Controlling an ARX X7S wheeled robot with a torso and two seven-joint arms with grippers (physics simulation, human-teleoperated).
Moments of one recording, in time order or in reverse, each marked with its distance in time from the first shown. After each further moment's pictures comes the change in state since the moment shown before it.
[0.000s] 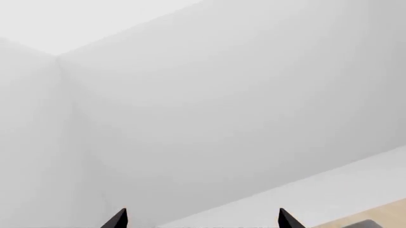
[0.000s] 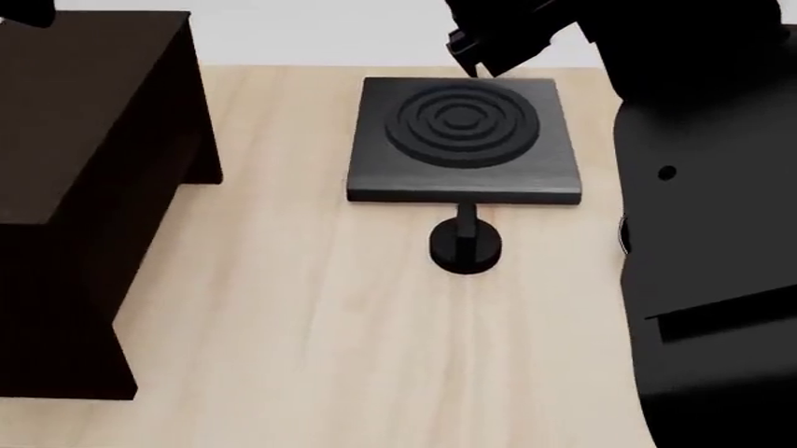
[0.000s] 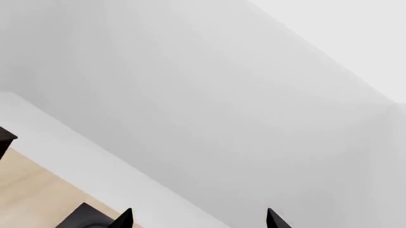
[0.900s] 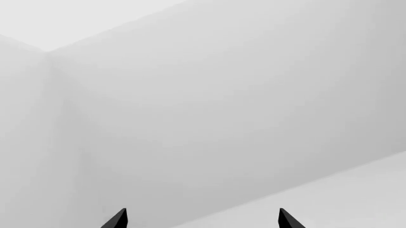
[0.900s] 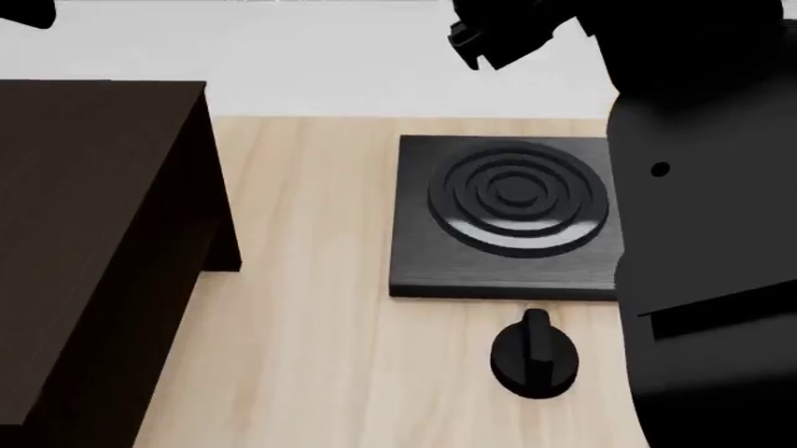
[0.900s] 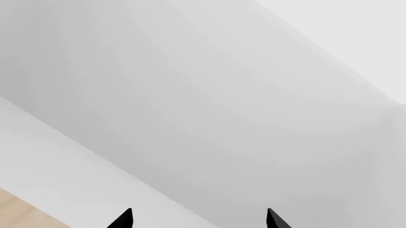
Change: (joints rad) left arm -0.008 0.003 -0.012 0.020 -0.029 -0.023 -0.010; right arm 0.014 -0.006 -0.011 -0.005 -0.005 0.023 0.024
